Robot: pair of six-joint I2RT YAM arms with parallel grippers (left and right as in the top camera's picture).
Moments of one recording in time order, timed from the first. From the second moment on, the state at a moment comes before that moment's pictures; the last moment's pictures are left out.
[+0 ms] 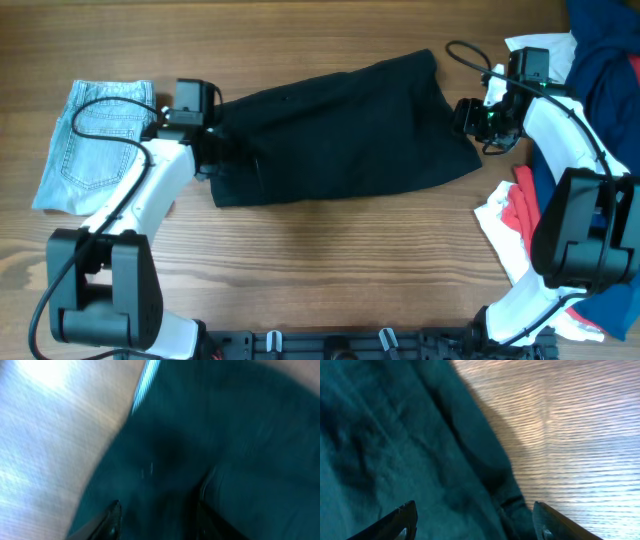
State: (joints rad) left arm -0.12 1.67 1.07 -0.63 0.05 -0.74; right arm -0.13 1.91 1.33 -0.73 -0.23 0.09
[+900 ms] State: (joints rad) left arm -0.25 1.82 1.07 -0.92 0.11 -0.71; right arm -0.09 1.91 1.15 -0.99 -0.17 0.21
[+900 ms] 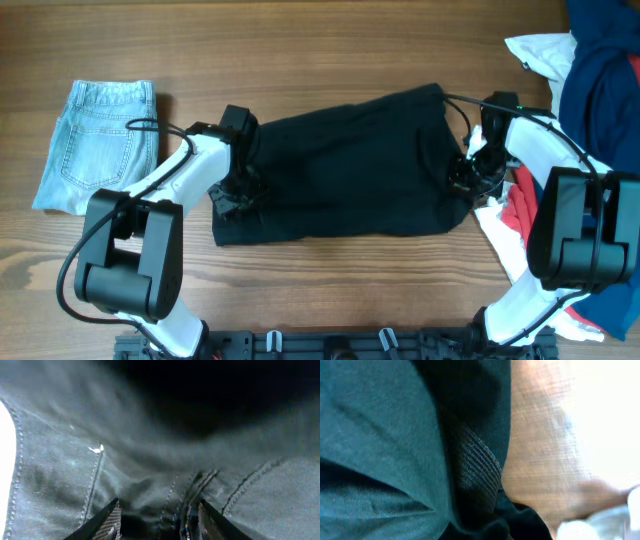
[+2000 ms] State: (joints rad) left arm -0.25 1.62 1.06 -0.81 0.07 -0.66; right arm -0.09 1.85 1.12 -0.40 -0.25 0.15
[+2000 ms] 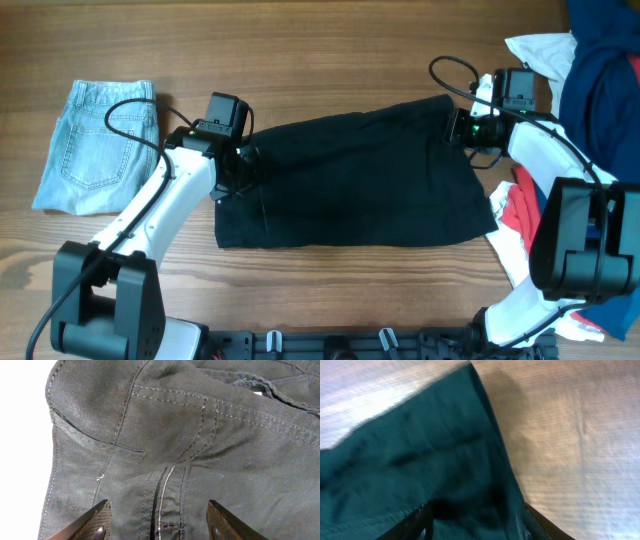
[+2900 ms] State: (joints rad) left arm -0.25 1.62 1.06 -0.81 0.07 -0.66; right arm -0.09 1.87 1.12 -0.36 -0.34 0.16
